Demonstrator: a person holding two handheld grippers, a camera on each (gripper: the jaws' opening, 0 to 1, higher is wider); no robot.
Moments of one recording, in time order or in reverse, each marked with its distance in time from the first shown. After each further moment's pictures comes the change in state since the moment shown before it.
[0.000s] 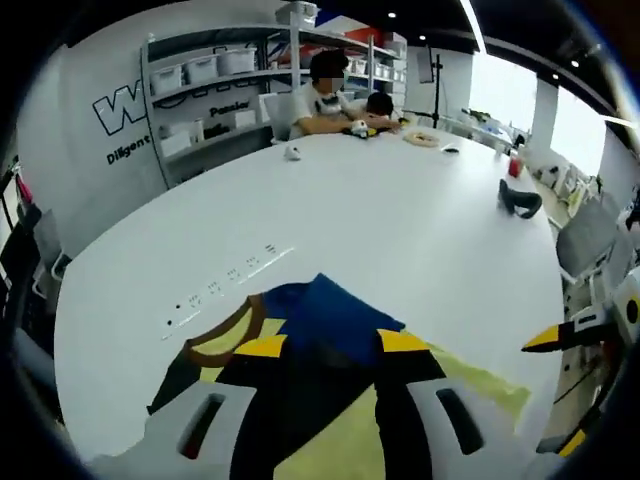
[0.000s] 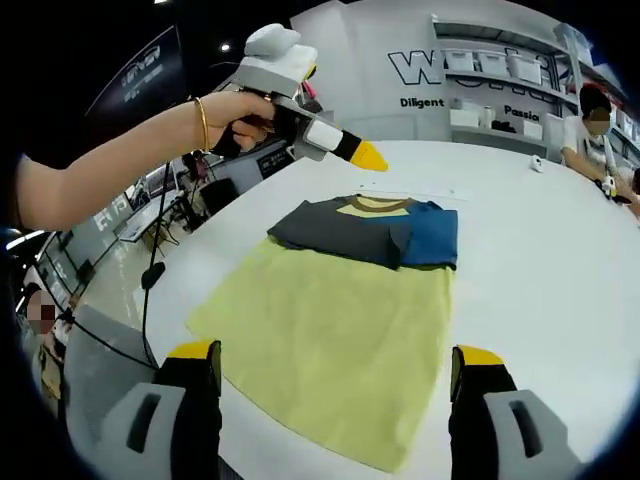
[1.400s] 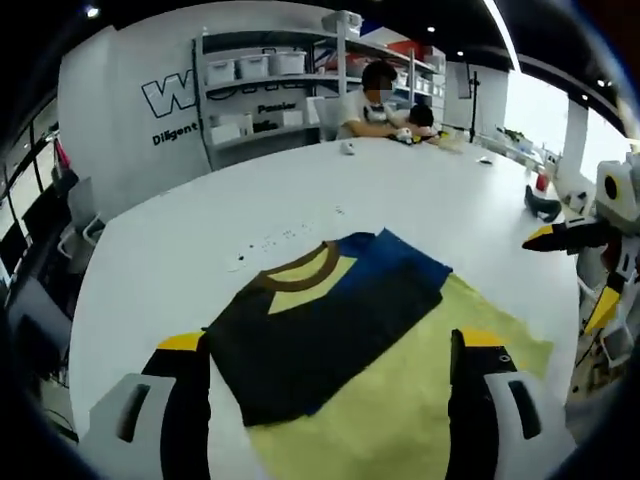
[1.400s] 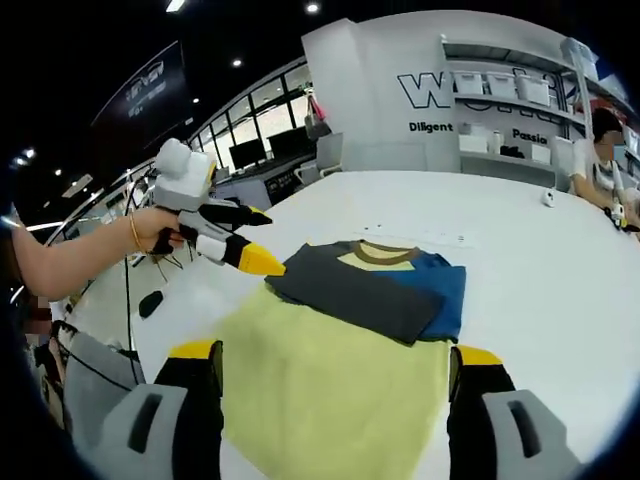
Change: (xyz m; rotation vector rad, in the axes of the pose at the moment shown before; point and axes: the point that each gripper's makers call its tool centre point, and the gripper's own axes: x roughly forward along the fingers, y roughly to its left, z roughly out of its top) left arm -0.072 0.085 -0.096 -0.128 -0.045 0.132; right arm 0.028 -0.002 0.081 -0.050 -0.093 0.044
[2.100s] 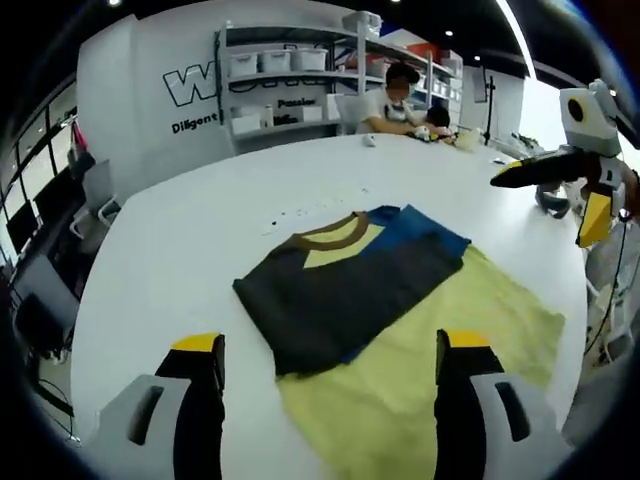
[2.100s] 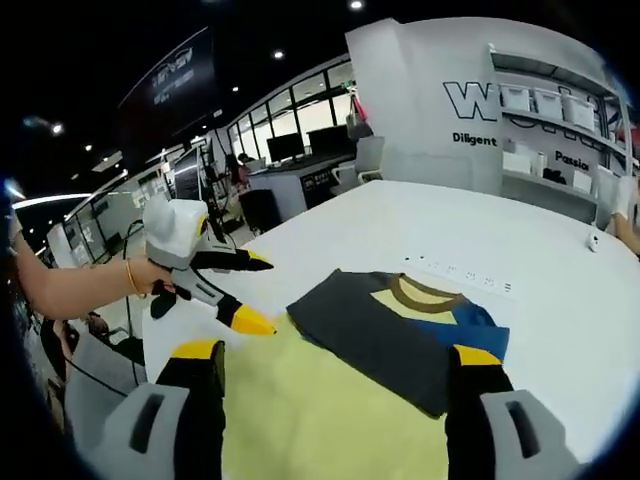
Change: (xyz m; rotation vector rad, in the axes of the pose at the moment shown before) left arm -0.025 0.039 -0.052 -0.063 0.001 0.069; right arm 0.064 0.023 0.058 -0.126 0.007 0.136
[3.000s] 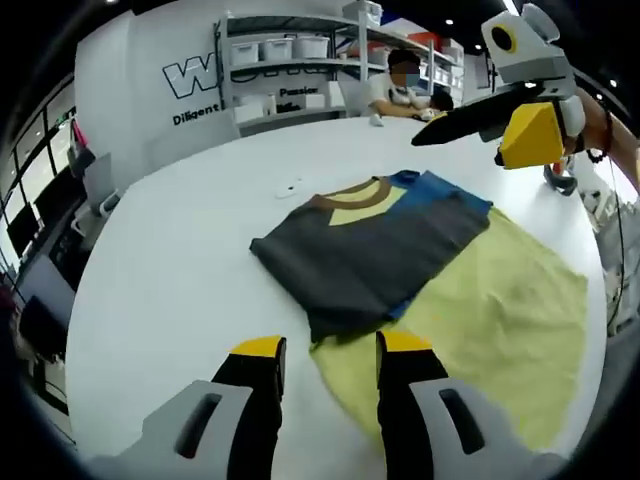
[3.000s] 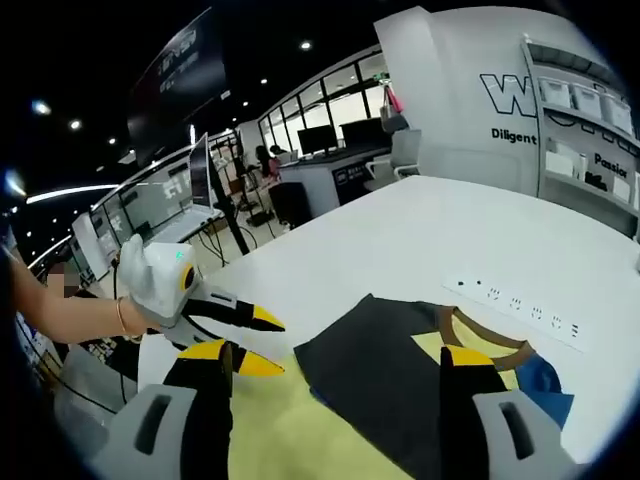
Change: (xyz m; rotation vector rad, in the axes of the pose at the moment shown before) left arm 0.029 0.030 -0.042 0.064 0.040 0.006; right arm 0.120 0.020 0.020 -0.043 0.037 0.142
